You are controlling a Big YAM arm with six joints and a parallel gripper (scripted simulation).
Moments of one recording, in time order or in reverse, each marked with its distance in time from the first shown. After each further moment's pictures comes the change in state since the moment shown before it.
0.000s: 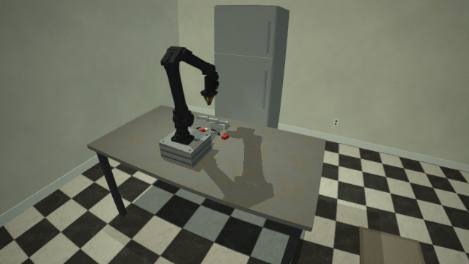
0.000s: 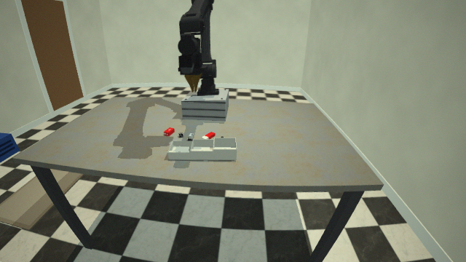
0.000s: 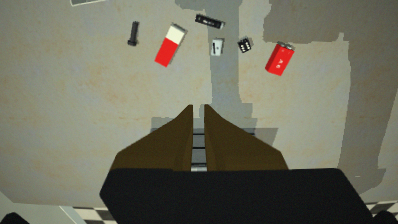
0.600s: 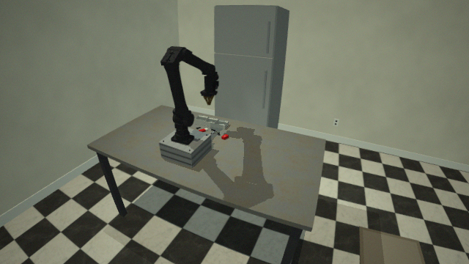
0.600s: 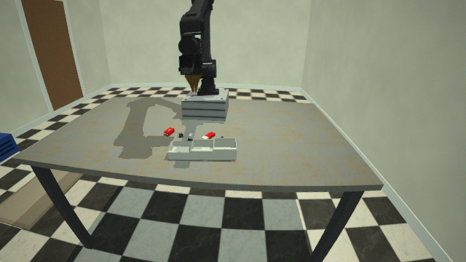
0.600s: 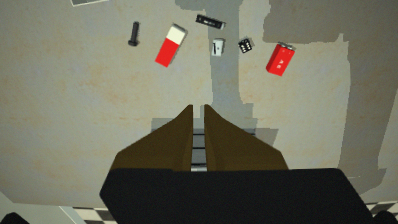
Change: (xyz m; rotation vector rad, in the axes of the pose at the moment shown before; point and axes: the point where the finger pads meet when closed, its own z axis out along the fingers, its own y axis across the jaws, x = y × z) arm 0.000 0.001 0.000 0.000 -0.001 0.000
